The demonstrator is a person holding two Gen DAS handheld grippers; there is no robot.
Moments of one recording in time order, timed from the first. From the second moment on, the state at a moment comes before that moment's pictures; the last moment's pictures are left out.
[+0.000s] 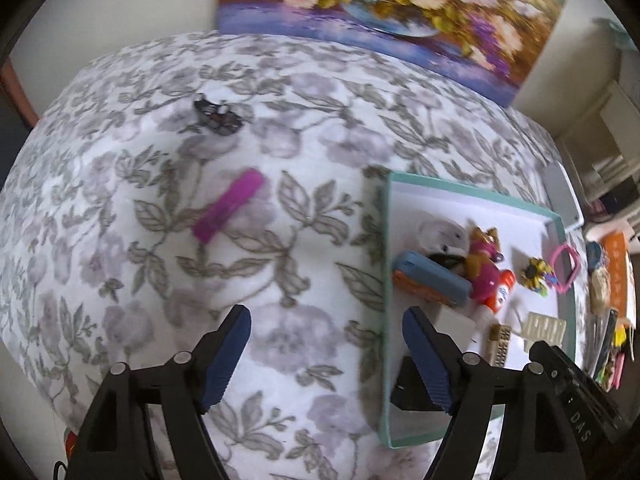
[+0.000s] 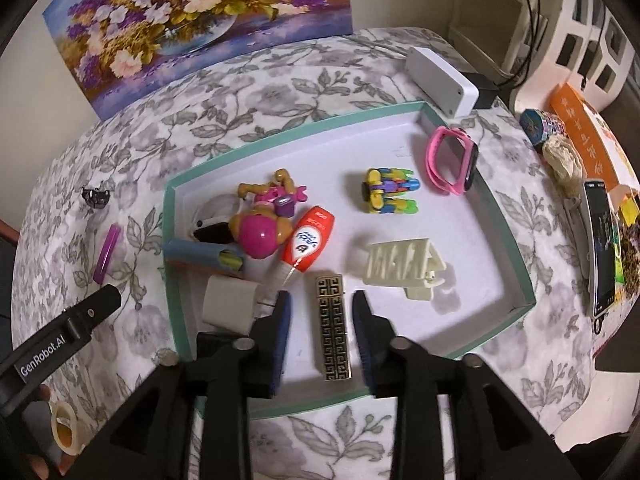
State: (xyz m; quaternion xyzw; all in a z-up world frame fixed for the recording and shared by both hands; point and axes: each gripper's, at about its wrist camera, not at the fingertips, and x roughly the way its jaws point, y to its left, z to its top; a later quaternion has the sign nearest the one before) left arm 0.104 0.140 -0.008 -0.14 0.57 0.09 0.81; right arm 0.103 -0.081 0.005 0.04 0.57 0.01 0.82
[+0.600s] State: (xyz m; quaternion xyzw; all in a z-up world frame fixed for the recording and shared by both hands) left arm 0.103 0.151 -0.011 -0.12 0.56 0.12 0.81; right arm 0.103 -0.071 0.017 0.03 0.53 0.01 0.84
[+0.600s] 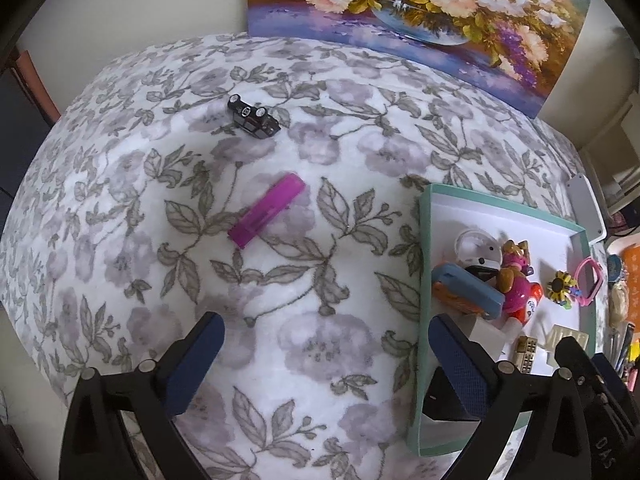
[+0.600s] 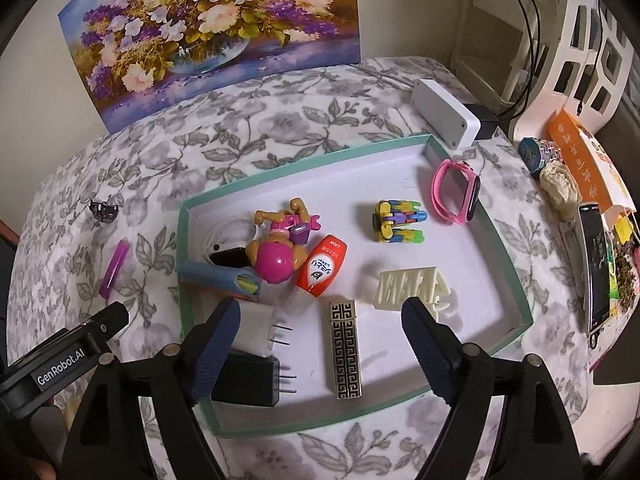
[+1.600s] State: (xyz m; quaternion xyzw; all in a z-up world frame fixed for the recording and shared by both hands) left arm 0.105 0.196 0.008 -0.14 0.52 0.16 0.83; right arm 0.104 -0.018 0.037 0.01 0.50 0.08 0.86
